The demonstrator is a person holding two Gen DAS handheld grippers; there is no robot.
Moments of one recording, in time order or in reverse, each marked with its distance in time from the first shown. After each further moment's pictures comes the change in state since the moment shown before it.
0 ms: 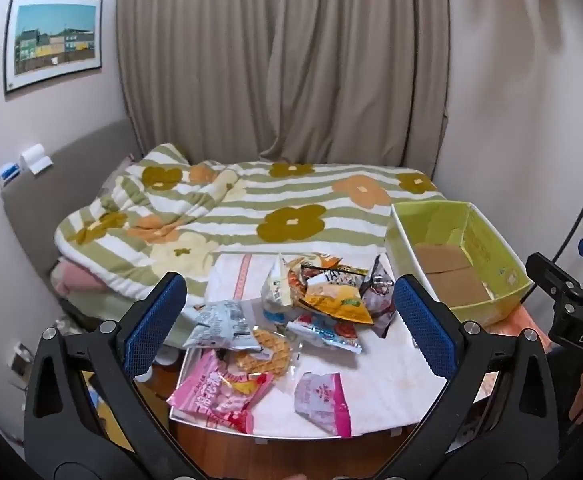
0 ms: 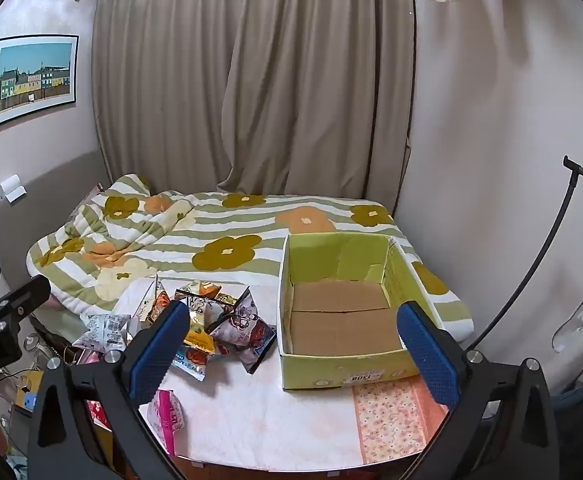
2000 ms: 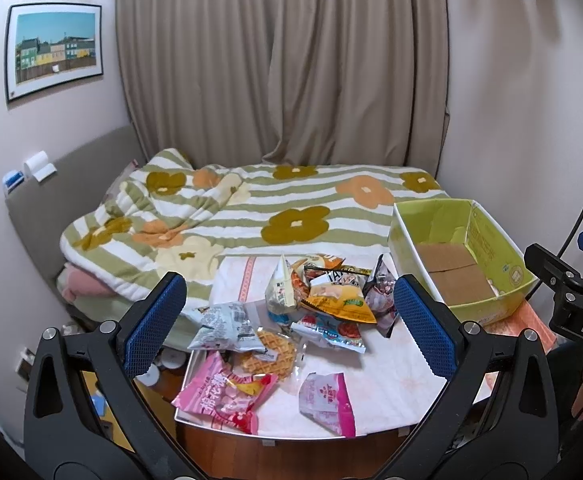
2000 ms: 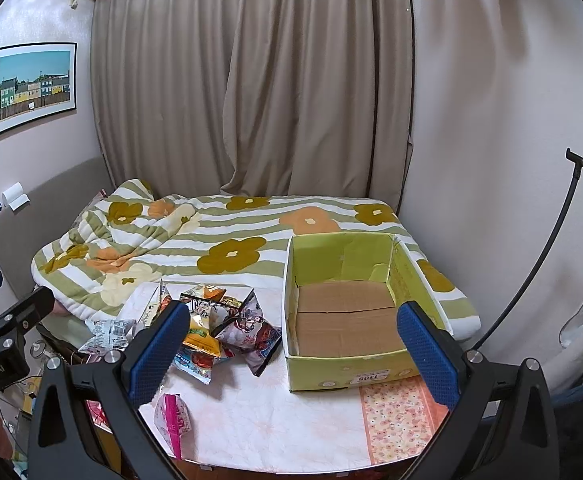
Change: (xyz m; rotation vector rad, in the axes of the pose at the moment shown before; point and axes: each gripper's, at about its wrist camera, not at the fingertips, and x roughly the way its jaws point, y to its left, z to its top) left arm -0.004 -0.006 -0.002 0.015 -0.028 0.020; right arm -0.012 -0.001 0.000 0.011 -0.013 0.000
